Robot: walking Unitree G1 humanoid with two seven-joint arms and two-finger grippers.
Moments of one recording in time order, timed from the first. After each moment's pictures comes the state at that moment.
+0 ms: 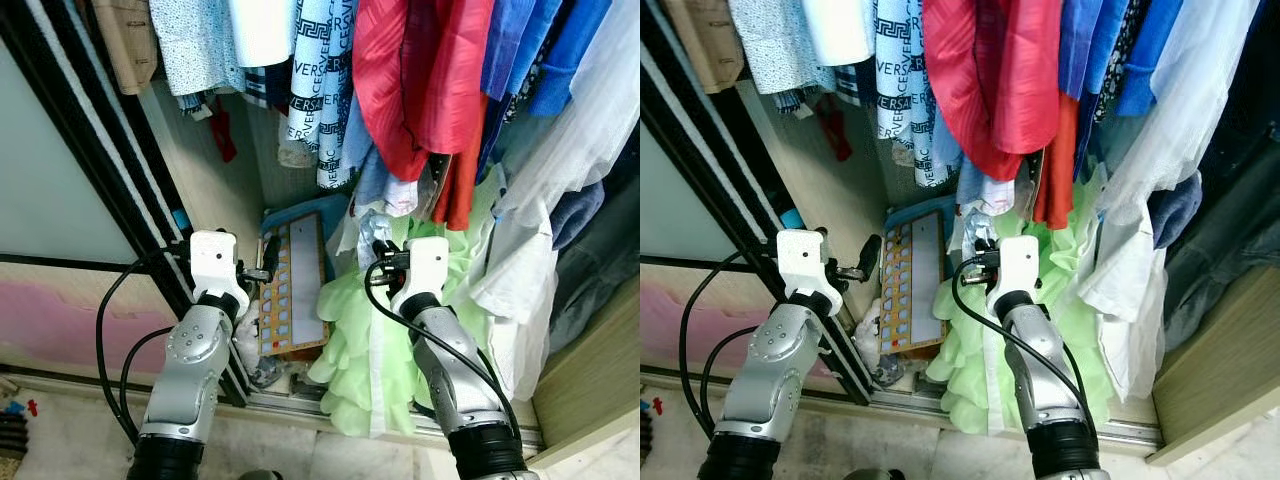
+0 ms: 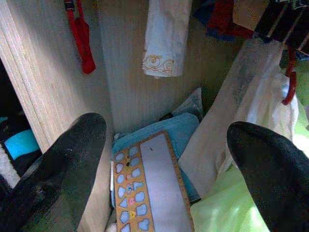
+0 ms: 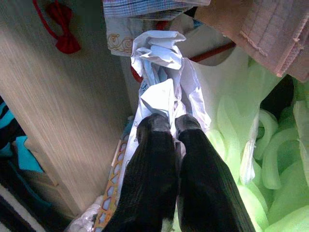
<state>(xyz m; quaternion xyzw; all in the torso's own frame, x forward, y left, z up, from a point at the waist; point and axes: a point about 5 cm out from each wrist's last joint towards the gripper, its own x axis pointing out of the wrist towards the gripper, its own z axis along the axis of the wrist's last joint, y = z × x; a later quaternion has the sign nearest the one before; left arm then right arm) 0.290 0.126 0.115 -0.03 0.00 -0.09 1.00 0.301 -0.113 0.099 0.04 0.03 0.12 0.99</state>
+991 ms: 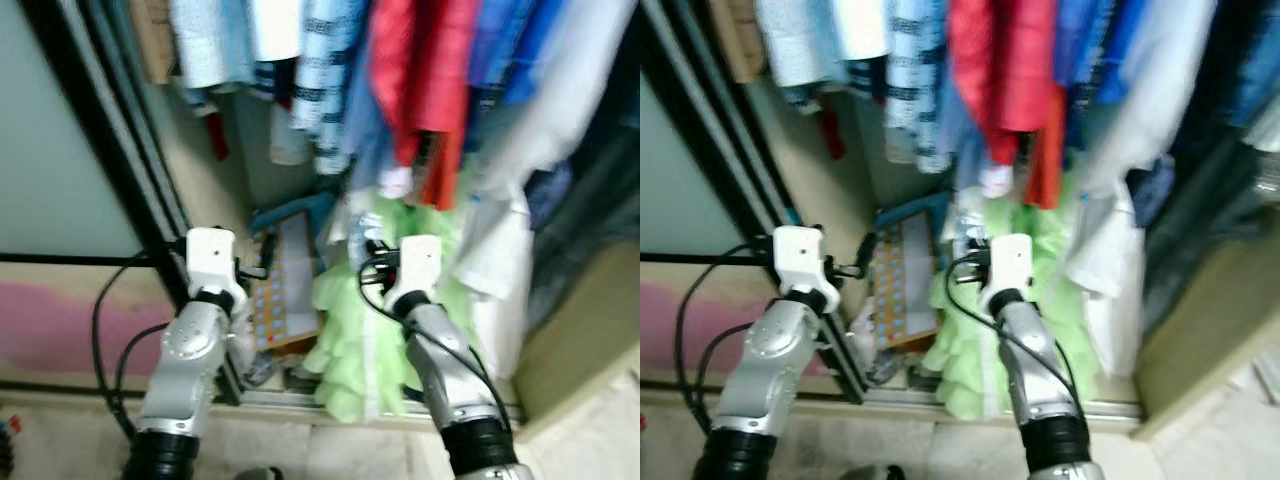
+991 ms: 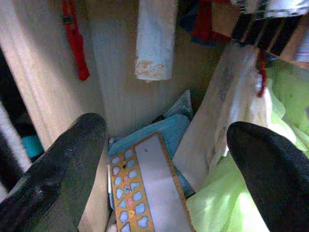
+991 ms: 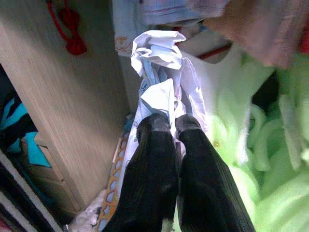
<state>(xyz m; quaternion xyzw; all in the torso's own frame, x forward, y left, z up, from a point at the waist) 0.294 0.131 0.116 -0.01 0.00 -0.09 1.00 0.305 -0.104 0.098 0.04 0.03 0.13 0.99</state>
